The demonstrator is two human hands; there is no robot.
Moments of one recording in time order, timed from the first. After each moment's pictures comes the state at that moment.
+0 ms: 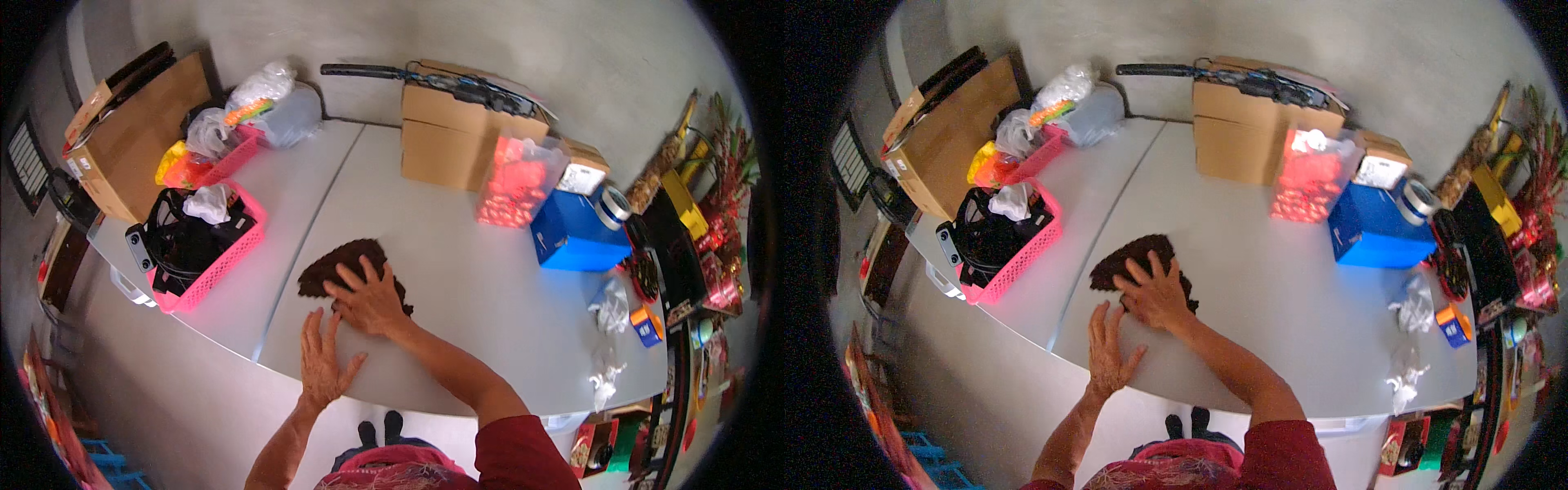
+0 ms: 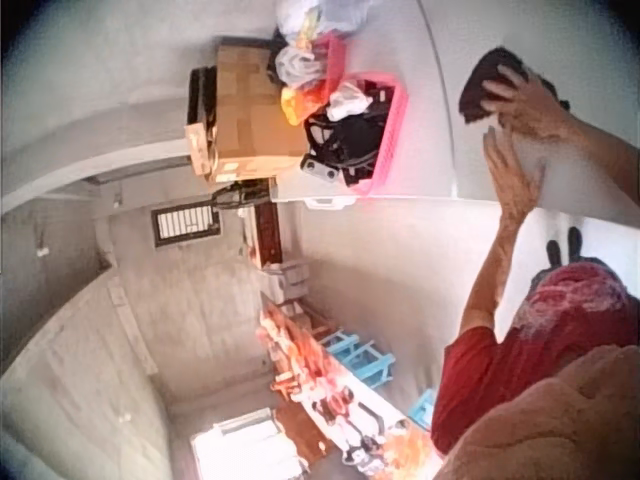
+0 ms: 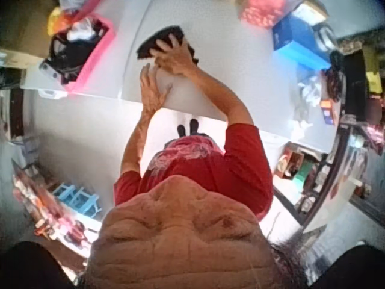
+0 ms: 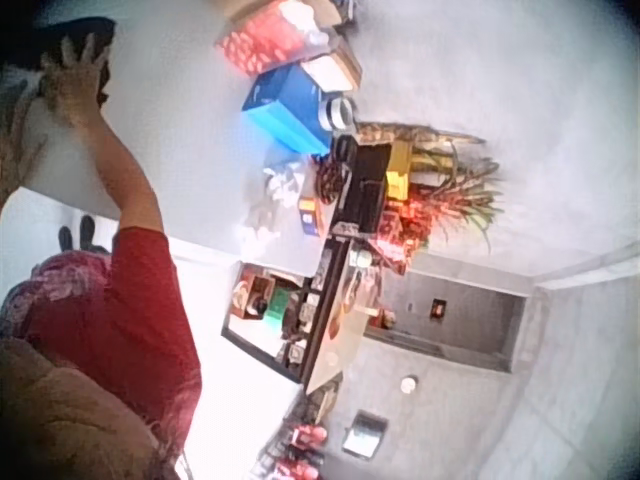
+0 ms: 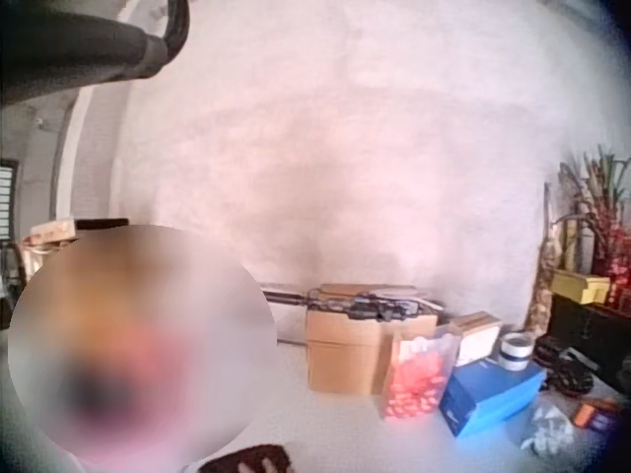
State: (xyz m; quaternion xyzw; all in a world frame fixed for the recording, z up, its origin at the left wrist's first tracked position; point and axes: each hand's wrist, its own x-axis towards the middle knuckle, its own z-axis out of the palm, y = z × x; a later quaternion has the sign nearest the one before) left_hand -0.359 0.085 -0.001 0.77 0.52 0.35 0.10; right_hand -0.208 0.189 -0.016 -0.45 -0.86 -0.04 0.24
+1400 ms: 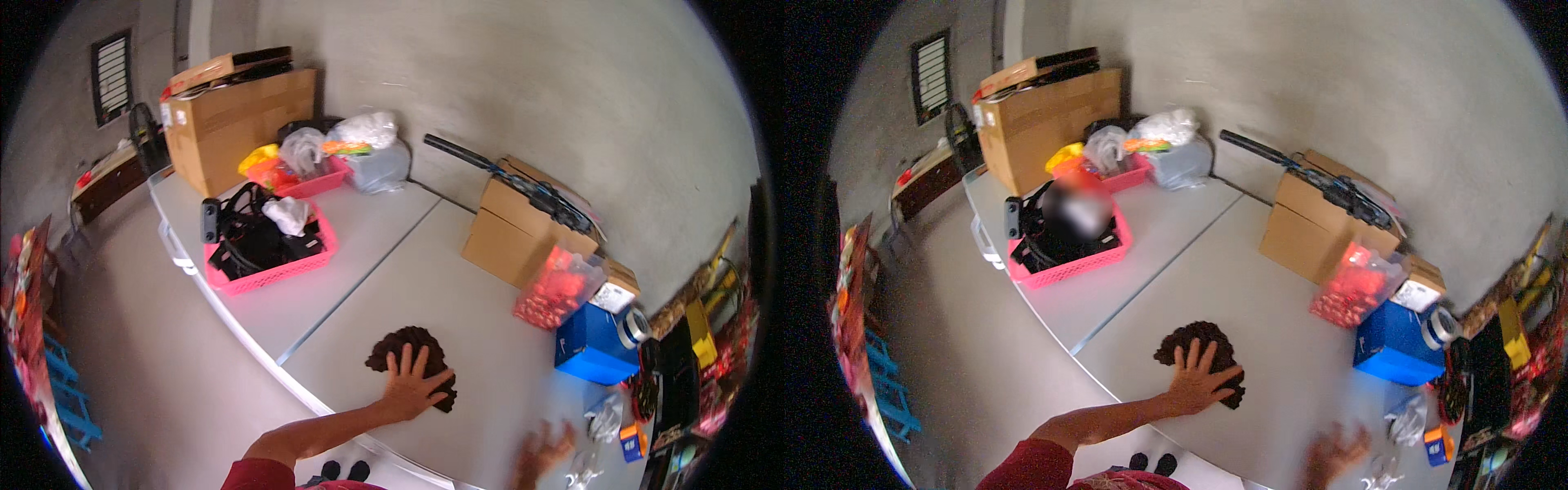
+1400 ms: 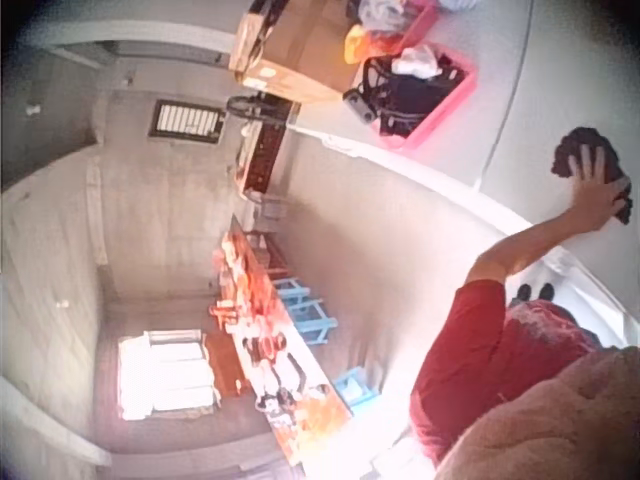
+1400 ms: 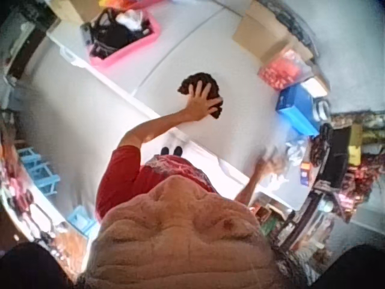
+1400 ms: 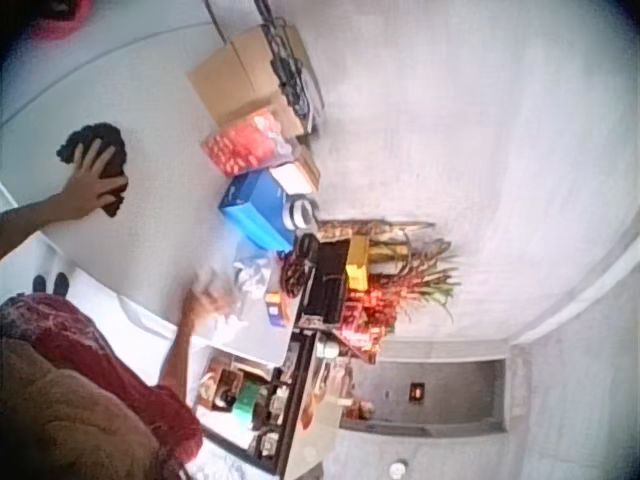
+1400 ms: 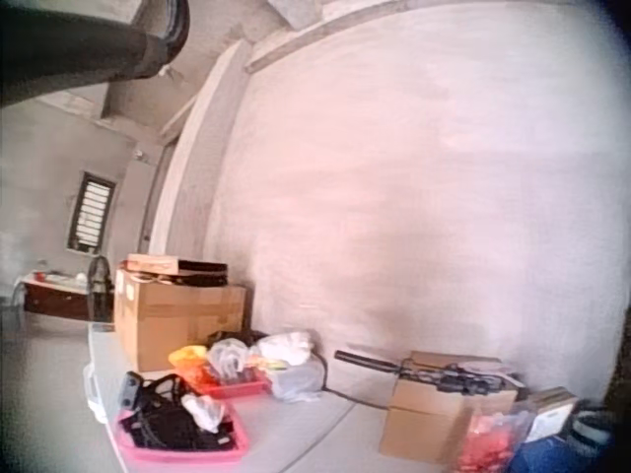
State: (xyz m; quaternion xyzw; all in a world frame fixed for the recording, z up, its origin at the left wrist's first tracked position) left_hand -0.252 0.114 -0.014 0.84 0.52 0.16 0.04; right_hand 0.061 -0.009 -0.036 -0.66 -0.62 -0.23 0.36
